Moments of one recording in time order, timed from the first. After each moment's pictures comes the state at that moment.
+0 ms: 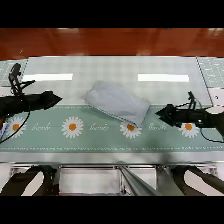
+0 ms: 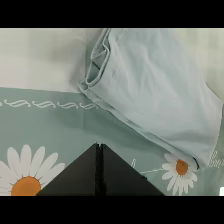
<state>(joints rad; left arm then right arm) 0.10 -0.84 0.71 0.86 -0.98 -1.38 -0.24 -1.21 0.53 -0.61 0.95 1.27</state>
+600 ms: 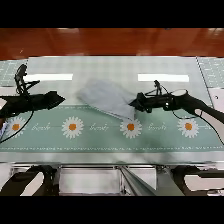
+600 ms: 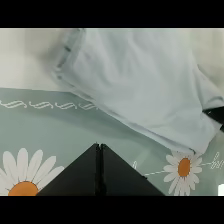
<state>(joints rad) 0.07 -0.87 0.71 0.86 -0.94 -1.38 0.15 -1.55 0.90 -0.34 0.91 1.17</state>
